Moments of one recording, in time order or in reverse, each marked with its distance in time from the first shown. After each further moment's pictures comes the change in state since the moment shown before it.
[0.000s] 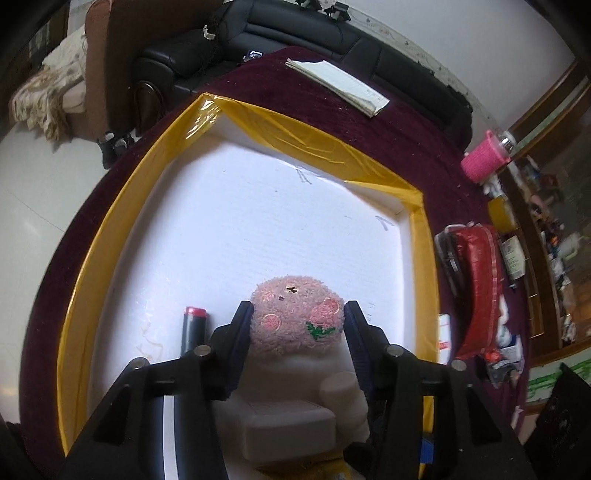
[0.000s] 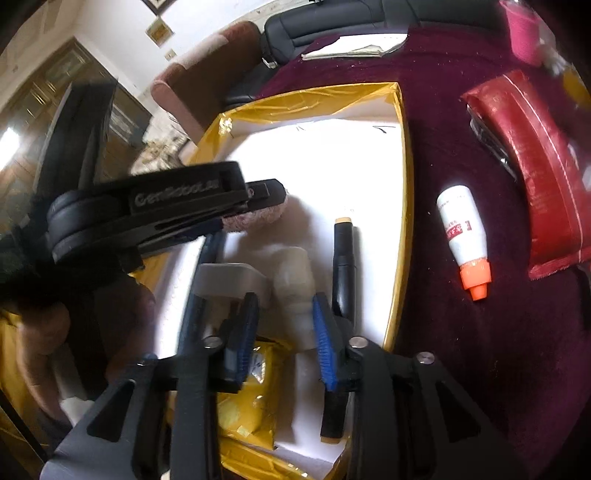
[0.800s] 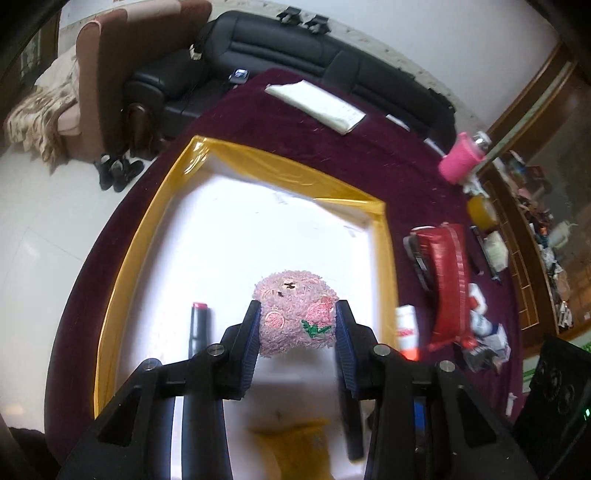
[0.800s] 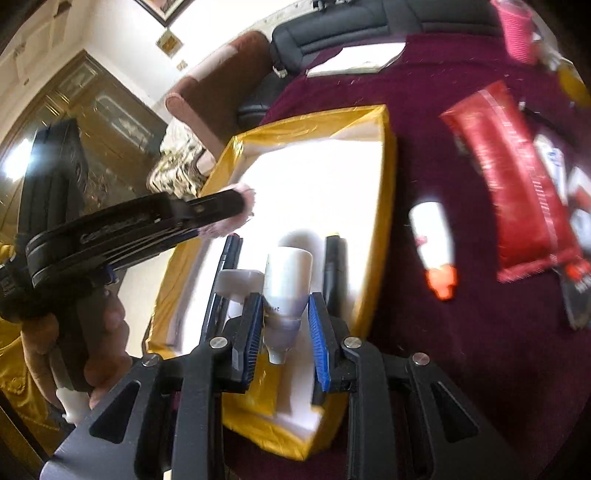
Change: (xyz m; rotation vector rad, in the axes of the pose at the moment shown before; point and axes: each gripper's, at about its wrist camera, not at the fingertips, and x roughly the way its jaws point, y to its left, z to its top) left arm -0.035 -0.018 0.002 0.066 -0.032 0.010; right arm -0.029 -0.009 0.002 0.001 0.004 0.048
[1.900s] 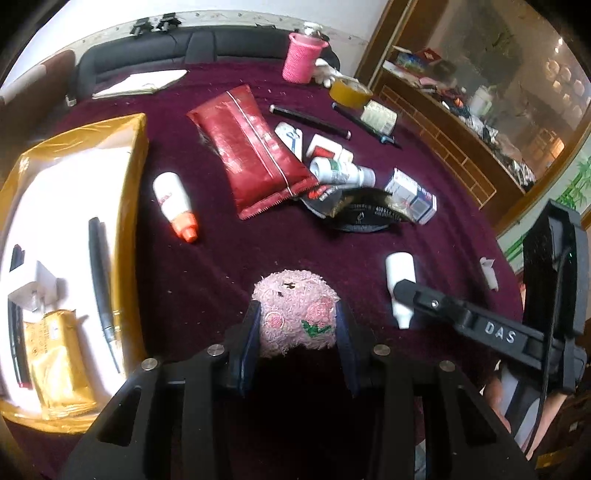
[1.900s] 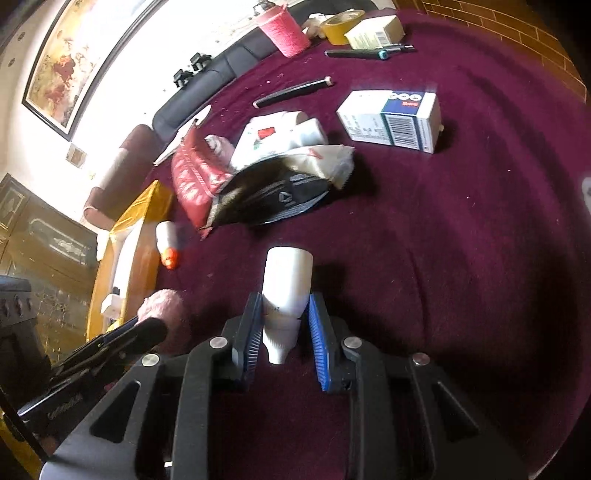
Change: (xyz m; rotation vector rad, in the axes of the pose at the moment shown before) left arm 0.005 -0.182 -0.152 0.428 0.058 -0.161; right arm -0.151 -0.178 -0.118 0.412 -0.271 -0.185
